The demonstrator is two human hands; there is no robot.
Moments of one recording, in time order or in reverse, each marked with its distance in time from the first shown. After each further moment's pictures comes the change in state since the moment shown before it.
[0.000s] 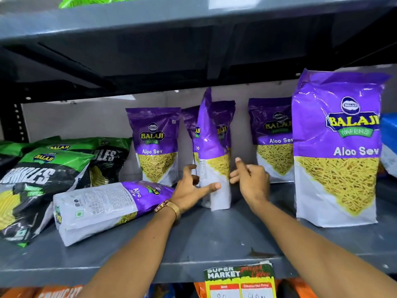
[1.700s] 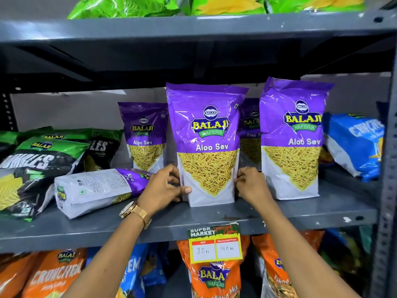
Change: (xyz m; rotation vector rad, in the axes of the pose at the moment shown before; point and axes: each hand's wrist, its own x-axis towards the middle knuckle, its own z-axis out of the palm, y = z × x) left_hand -0.090 0.037 -0.035 -0.057 -0.042 0.029; right_hand -0.061 -0.027 -0.089 -0.332 -0.264 0.035
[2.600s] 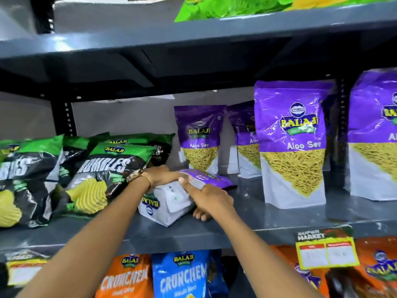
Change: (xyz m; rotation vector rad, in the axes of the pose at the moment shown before) left_hand 0.040 -0.075 -0.208 0.722 -0.202 -0.369; right_hand -0.064 -0.192 0.202 -0.113 -0.441 0.112
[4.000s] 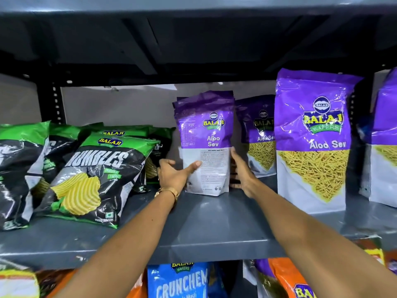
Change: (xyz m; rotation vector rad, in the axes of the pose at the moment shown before) left_hand 0.072 0.002 0.079 -1.012 0.620 0.019; right_hand 0.123 0.057 -0.033 0.833 0.095 0.024
